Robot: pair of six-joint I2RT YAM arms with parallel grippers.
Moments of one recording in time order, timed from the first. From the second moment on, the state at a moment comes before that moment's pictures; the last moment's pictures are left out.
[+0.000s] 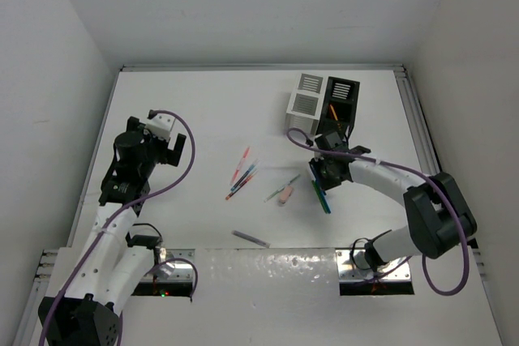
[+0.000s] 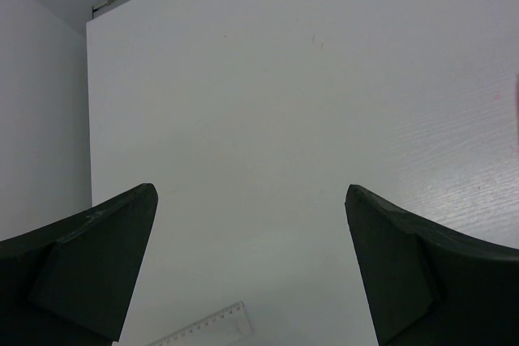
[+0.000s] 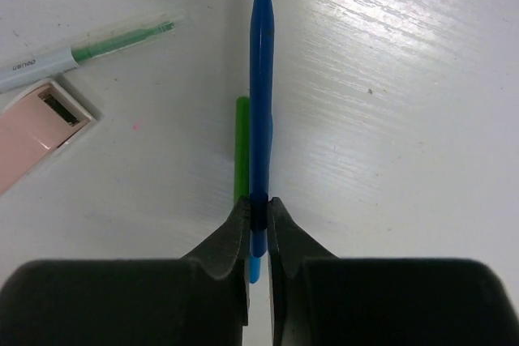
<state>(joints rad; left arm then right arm) -0.06 0.75 0.60 -0.21 0.02 0.35 0.46 1.44 0.71 -0.47 0.01 0.10</state>
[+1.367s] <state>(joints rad) -0.06 0.79 0.60 -0.21 0.03 0.35 0.13 1.57 0.86 0.40 0.06 -0.12</state>
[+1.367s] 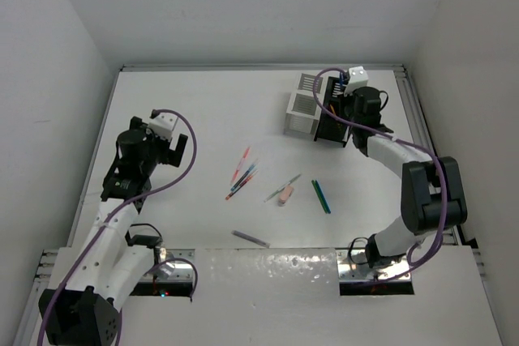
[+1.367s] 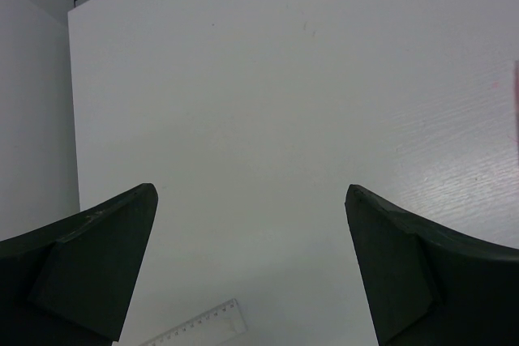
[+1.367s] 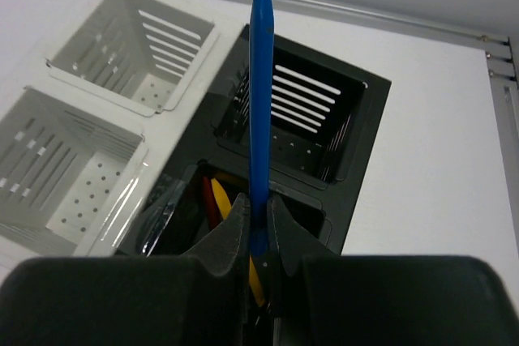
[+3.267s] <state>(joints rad) -0.05 0.79 0.60 -0.19 0.02 0.37 0.28 1.33 1.06 -0.14 -0.06 -0.16</state>
